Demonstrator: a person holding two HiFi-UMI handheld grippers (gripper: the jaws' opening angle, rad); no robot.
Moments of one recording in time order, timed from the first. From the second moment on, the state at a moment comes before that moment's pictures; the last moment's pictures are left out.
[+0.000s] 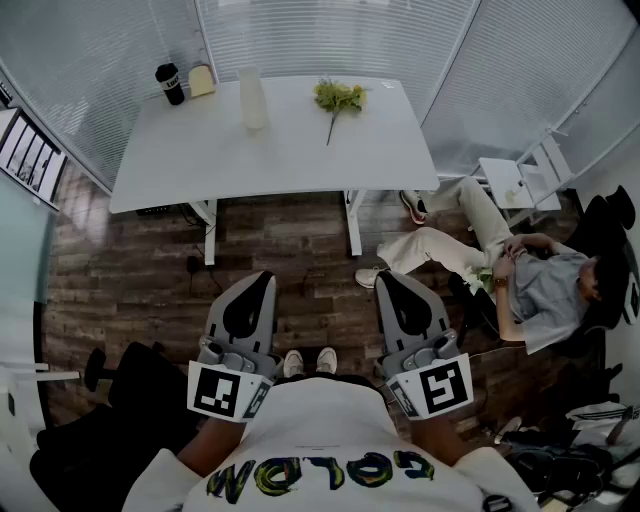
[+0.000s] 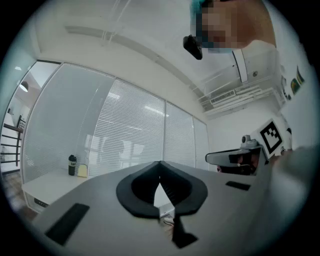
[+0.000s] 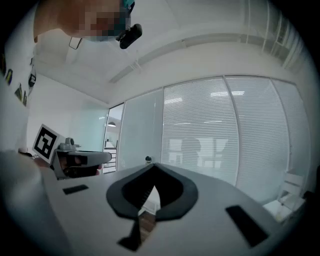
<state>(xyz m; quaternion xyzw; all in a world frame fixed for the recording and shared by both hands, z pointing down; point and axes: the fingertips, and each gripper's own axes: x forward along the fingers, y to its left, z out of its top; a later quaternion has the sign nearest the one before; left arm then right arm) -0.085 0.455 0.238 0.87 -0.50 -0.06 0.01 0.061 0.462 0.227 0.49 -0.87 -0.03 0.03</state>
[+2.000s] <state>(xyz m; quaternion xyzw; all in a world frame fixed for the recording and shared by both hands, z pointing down) -0.116 0.232 0.247 0.87 -0.48 -0.07 0.02 0.012 0.238 0.245 0.48 -0.87 -0.03 0.06</state>
